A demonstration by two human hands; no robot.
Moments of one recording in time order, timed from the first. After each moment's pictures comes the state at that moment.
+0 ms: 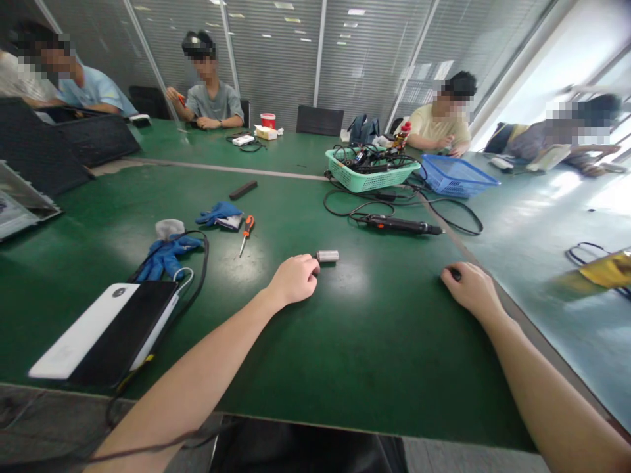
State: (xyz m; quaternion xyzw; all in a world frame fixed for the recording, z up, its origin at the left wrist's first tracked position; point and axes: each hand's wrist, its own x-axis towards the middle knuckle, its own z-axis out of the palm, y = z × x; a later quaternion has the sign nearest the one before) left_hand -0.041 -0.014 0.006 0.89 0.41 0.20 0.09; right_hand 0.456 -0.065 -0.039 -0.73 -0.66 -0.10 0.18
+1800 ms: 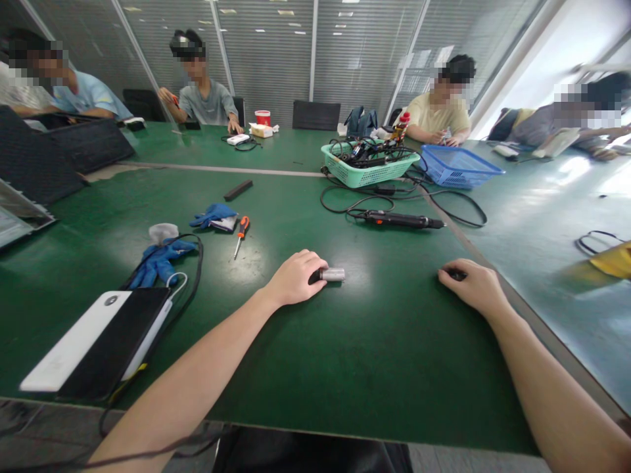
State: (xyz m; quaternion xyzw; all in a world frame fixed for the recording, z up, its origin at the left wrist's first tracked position) left_hand -0.027 -0.006 0.013 0.92 0.29 0.24 0.12; right_hand 0.450 -0.073 -0.030 -0.70 -0.67 -0.03 0.24
